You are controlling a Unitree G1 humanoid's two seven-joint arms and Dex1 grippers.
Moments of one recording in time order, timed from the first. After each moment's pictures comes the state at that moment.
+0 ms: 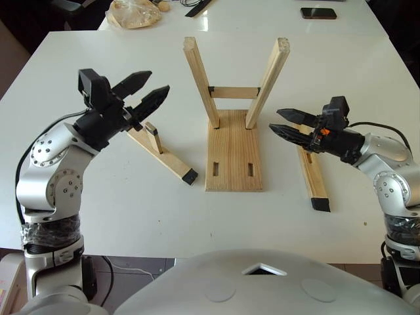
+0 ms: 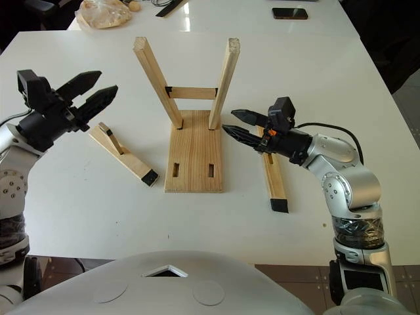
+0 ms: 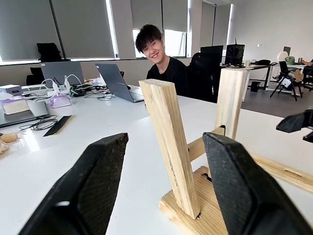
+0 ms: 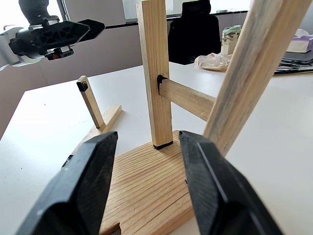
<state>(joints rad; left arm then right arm) -0.10 0.61 0.28 -0.35 -0.74 0.44 -0.69 -0.07 -0.59 -0.06 -0.33 0.64 0.50 0.89</state>
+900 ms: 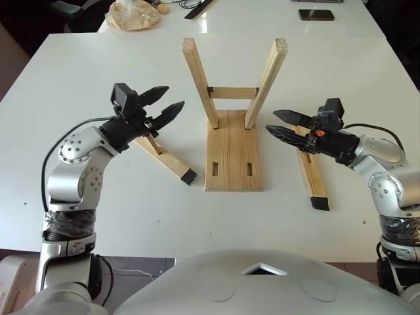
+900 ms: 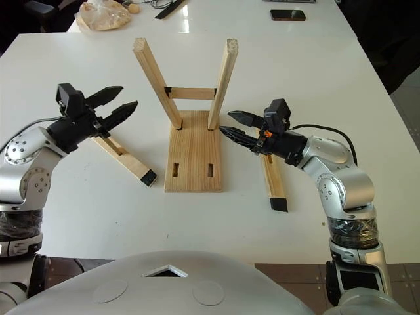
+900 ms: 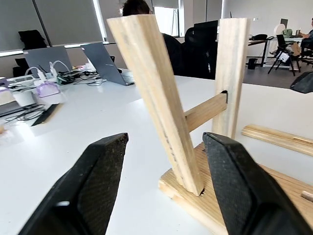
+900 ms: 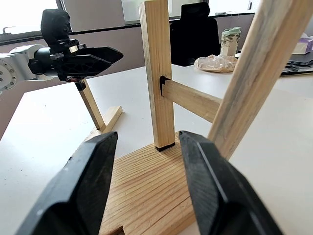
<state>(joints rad) -0.09 0.59 0.13 -0.16 -0.56 0.25 -0.77 -0.07 -0.57 -0.04 -0.33 0.63 0.50 0.88</state>
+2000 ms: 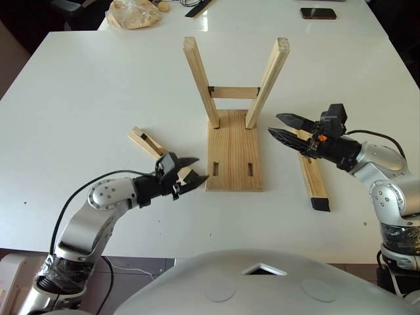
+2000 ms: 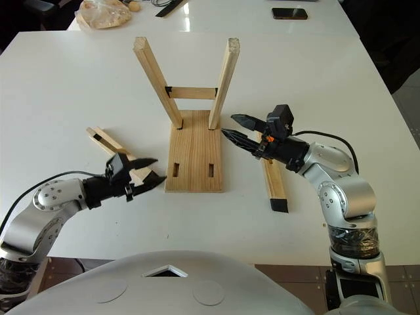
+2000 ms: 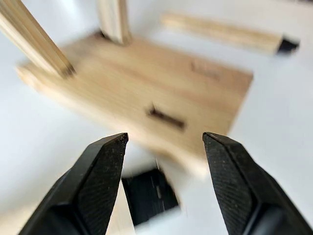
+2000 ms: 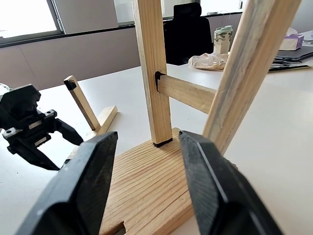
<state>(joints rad) 0.29 0.77 -0.14 -0.44 -0.34 0.36 -0.82 0.00 -0.55 -0.07 -0.38 0.63 0.49 0.85</state>
